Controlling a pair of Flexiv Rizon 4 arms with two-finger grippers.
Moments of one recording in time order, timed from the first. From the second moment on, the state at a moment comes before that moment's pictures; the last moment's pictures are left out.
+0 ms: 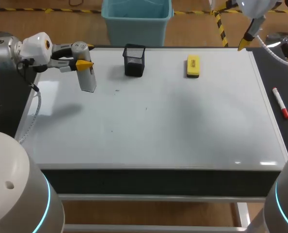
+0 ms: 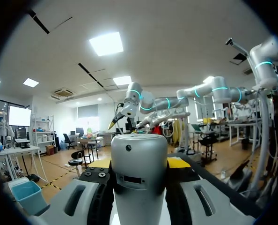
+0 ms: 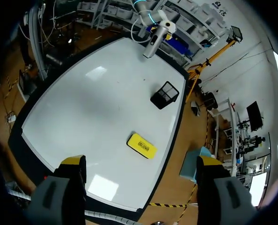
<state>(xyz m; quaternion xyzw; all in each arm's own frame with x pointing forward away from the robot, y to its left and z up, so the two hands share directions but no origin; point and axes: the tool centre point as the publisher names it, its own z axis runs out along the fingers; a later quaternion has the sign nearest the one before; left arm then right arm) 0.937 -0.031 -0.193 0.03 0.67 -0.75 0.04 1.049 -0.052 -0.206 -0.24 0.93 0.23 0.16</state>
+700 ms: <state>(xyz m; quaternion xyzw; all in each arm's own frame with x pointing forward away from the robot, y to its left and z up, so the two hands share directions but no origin) 1.003 -0.082 -0.136 0.02 0.67 -0.74 0.00 1.049 -0.052 -0.206 -0.24 0.93 0.23 0.16</state>
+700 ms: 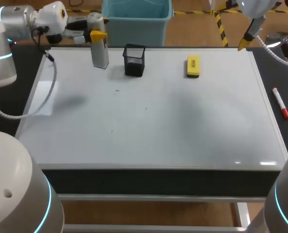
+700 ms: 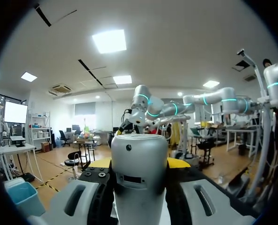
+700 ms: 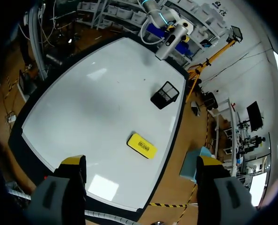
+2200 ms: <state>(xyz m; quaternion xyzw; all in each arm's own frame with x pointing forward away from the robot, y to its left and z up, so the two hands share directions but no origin) 1.103 -0.183 -0.161 0.04 0.65 -0.76 0.00 1.049 -0.052 -0.205 -0.24 0.93 0.23 0.16</state>
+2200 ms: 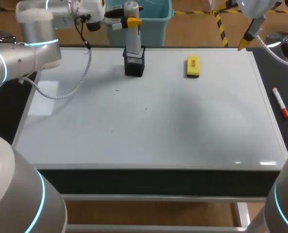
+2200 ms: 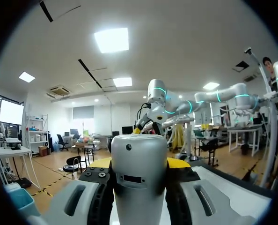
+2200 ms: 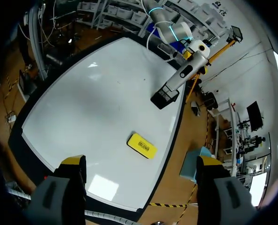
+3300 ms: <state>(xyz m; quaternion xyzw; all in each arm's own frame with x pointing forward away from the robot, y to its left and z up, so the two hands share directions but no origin) 1.126 -0.189 -0.226 0.00 0.66 -0.75 -0.01 1.050 -0.052 -0.205 -0.24 0.93 0.23 0.16</state>
